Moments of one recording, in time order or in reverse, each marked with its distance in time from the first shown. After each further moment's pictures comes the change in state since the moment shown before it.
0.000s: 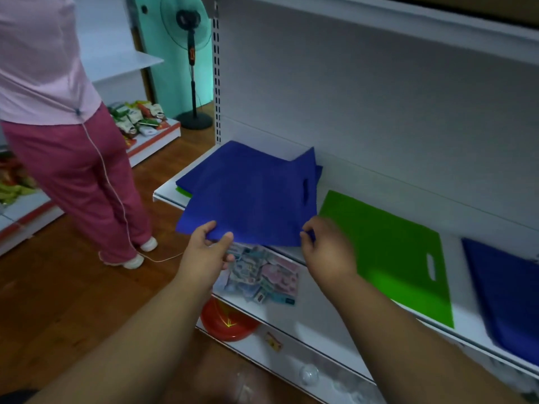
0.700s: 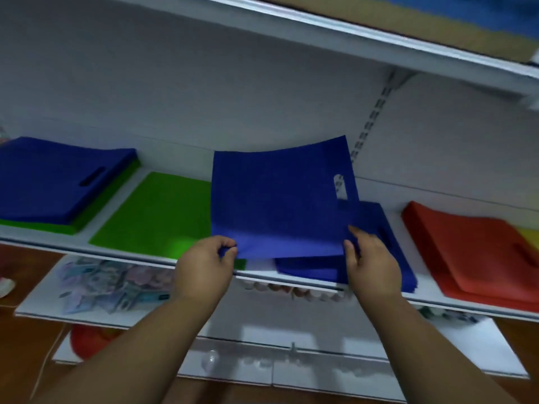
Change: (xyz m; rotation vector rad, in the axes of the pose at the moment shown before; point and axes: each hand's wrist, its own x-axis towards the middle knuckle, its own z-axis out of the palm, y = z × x) left_hand -0.177 -0.059 0.312 0.754 -0.149 0.570; right_hand -0.176 0.339 -0.217 -0.192 0.282 0.413
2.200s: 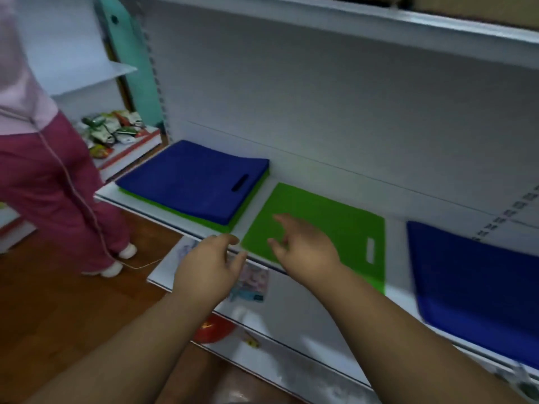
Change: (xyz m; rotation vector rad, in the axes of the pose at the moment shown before) left_hand 0.042 -0.139 -0.156 0.317 0.056 -0.008; right_hand -0.003 -0.307 0.105 0.138 -0.486 -0.547
